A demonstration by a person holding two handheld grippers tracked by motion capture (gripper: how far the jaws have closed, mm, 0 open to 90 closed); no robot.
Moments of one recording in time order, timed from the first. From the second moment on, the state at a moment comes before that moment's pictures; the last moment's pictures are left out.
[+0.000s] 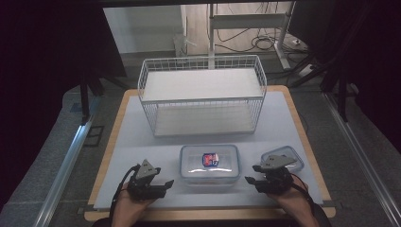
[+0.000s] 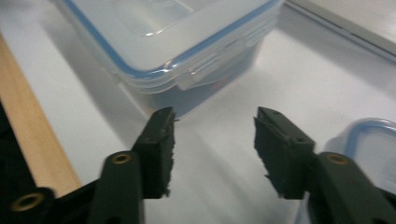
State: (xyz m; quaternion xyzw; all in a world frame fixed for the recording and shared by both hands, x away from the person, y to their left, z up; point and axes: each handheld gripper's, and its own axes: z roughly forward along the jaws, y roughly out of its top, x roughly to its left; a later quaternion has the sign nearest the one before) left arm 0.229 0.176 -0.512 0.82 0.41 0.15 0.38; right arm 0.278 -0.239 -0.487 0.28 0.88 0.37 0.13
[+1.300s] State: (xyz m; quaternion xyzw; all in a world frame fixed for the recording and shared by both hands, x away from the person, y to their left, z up) left arm 0.226 0.180 -0.522 0.82 0.42 0.19 0.35; right arm 0.283 -0.242 -0.490 0.29 0.86 0.39 0.15
